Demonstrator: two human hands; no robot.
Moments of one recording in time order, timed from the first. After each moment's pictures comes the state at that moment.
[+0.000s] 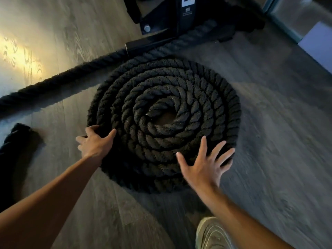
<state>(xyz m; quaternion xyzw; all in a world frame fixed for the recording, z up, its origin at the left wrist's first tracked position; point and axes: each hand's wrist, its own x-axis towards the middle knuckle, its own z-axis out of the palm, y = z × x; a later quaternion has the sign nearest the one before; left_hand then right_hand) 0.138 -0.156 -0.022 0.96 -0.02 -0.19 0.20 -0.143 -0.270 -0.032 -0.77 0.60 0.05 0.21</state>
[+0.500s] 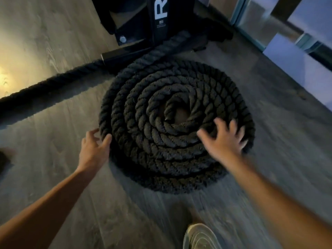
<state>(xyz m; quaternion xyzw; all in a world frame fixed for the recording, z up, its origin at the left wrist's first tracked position) 0.118 -0.190 -0.028 0.90 -0.17 -0.22 0.32 -0.195 -0.400 -0.007 -0.74 0.63 -0.01 0.24</state>
